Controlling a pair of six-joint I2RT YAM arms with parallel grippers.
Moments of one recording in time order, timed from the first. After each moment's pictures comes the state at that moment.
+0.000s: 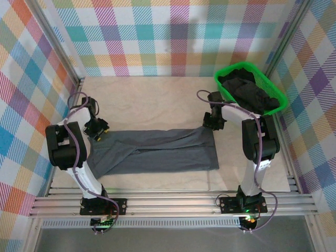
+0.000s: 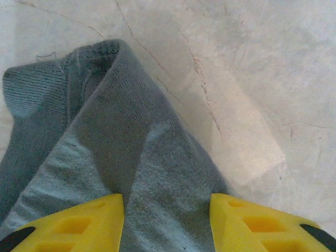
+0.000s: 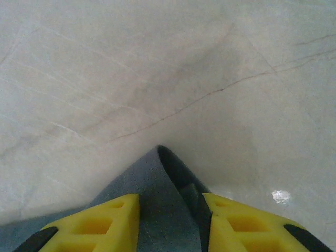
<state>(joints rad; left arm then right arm) 0.19 1.83 1.23 -0.81 0.03 -0.73 0.28 1.91 1.29 -0.66 -0.03 0.51</state>
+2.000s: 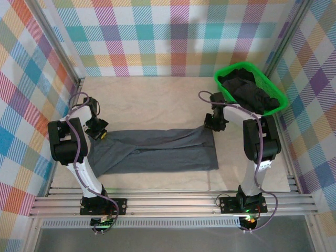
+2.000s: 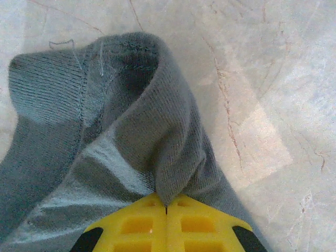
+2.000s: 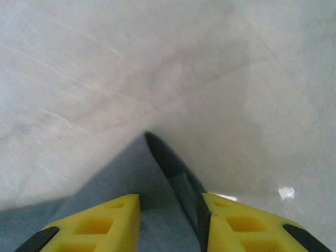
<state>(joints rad) 0.19 1.90 1.27 -0.84 0.01 -0.78 0.25 1.90 1.27 -0.65 -0.08 0.48</state>
